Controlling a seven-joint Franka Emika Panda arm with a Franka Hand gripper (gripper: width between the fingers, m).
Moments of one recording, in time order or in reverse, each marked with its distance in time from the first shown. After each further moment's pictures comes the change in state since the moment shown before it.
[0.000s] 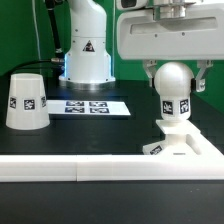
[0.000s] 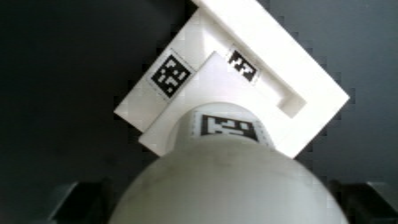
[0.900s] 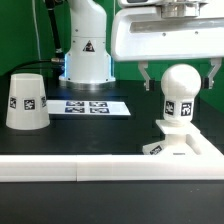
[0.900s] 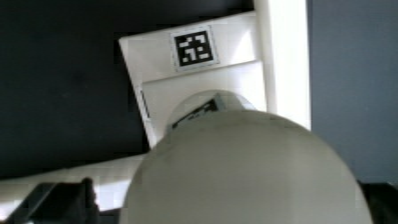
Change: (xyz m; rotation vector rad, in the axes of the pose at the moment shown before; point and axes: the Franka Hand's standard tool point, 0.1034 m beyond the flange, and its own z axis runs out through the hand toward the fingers) arm 0.001 -0.003 -0.001 -0.015 0.024 -0.751
